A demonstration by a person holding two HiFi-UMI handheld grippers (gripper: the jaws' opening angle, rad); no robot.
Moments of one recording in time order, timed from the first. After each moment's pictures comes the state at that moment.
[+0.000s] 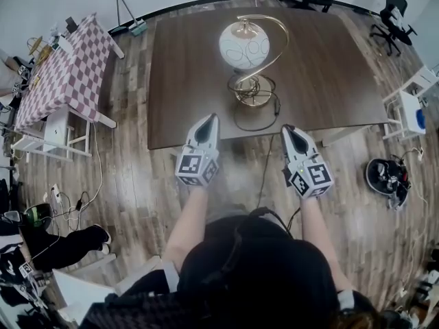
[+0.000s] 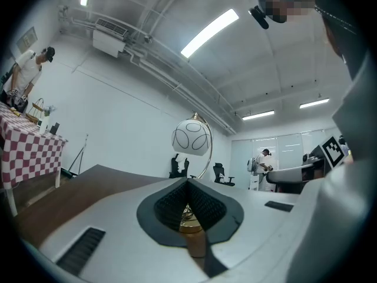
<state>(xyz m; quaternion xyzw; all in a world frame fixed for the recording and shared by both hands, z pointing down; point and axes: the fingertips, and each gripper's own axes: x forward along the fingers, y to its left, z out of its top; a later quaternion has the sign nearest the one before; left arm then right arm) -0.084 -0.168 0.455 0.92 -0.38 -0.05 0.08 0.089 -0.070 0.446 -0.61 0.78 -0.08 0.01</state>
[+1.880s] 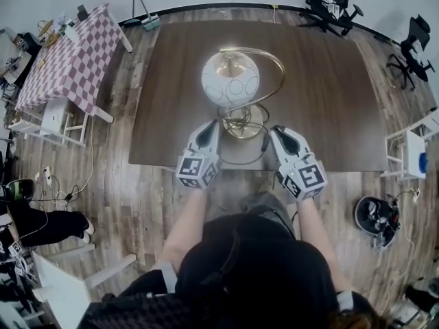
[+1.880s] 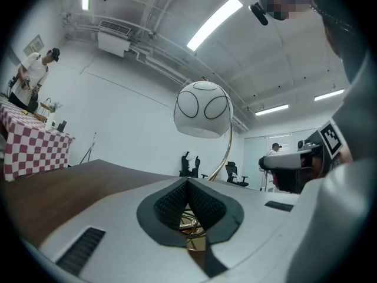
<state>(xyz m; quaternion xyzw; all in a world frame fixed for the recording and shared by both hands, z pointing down) -0.006 -0.241 0.488 0.89 -0.44 -0.04 0.09 0.143 -0.178 0.447 -0.52 0.85 -0.05 -0.03</state>
